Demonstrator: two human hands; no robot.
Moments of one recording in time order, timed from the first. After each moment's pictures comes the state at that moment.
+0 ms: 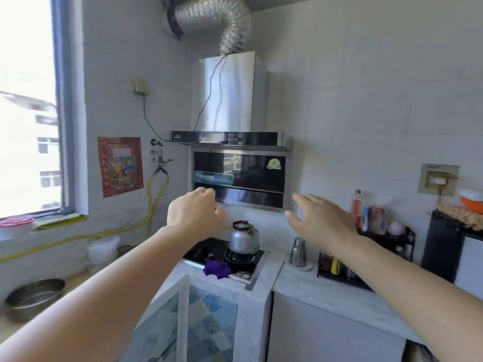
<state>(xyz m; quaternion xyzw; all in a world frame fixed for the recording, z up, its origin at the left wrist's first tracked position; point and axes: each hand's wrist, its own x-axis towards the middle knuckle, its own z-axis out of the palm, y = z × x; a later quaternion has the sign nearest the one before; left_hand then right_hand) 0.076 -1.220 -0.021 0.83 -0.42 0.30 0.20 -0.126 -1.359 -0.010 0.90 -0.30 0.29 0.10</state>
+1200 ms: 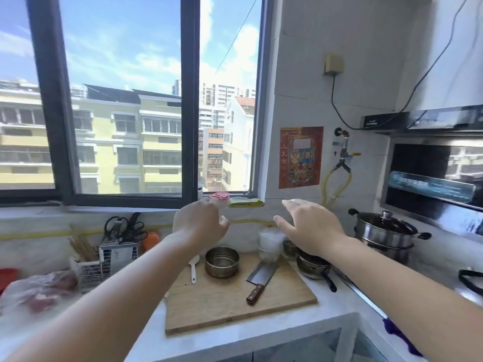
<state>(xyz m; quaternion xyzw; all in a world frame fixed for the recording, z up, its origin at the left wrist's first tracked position) 0.331 -1.096 -0.090 0.95 -0.05 0.30 0.07 0.304 -1.321 -0.067 0.96 0.13 0.24 -0.04</state>
